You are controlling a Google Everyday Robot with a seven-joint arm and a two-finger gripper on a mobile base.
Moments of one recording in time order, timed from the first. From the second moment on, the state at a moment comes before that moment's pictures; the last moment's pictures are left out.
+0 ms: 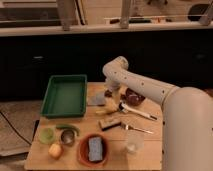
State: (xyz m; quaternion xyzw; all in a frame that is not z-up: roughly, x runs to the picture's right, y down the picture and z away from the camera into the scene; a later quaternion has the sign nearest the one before) arm 0.049 0.040 0.894 -0.25 -0.10 -0.24 0.93
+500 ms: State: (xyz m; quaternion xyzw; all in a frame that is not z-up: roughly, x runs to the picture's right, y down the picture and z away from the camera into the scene) arm 0.028 0.036 0.900 -0.24 -0.12 -0.26 0.93
